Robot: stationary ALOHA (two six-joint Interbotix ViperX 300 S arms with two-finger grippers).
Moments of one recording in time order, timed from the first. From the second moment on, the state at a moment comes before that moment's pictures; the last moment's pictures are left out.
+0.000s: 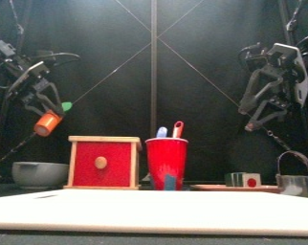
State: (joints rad) left arm 0.30 -0.82 1.16 0.92 0.46 -1.29; right arm 0.10 -0.61 1.11 -1.11 0.35 1.83
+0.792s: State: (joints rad) left arm 0.59 -0.57 1.23 0.98 0.19 -1.29; right arm 0.10 -0.61 1.11 -1.08 0.35 1.83
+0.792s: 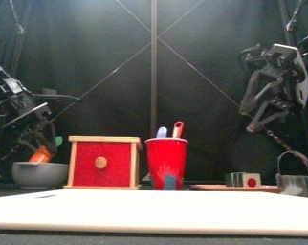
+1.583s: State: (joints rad) left arm 0.37 -0.73 1.19 1.06 -0.17 -1.16; right arm 0.14 -0.65 1.07 -1.21 0.35 1.83
